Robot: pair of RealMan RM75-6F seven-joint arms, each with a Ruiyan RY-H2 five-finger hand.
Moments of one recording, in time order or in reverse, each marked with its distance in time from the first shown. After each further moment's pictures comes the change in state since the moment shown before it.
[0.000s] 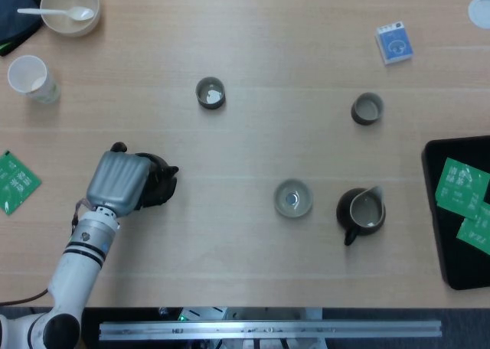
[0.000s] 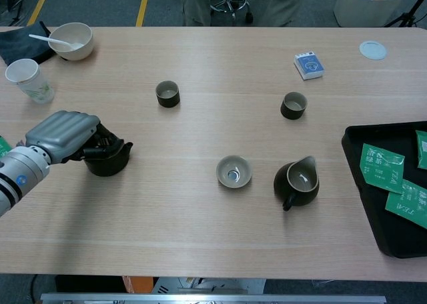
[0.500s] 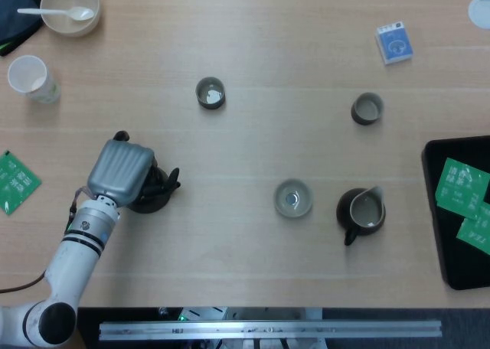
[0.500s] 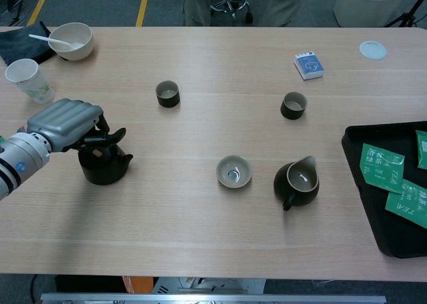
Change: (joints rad) left arm -0.061 0.042 -0.006 -0.008 -0.013 -0.032 0.015; right arm -0.001 -0.010 0.007 0.012 0.009 0.001 0.006
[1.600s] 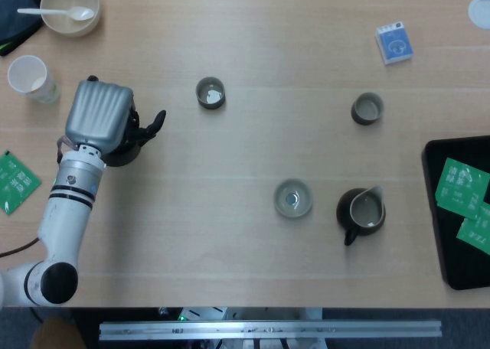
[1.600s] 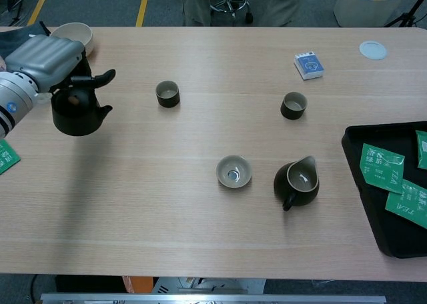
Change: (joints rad) left arm -0.106 0.045 -0.128 0.054 -0.083 0.091 0.010; right arm -0.011 -0.006 0.003 0.008 0.005 0.009 0.015
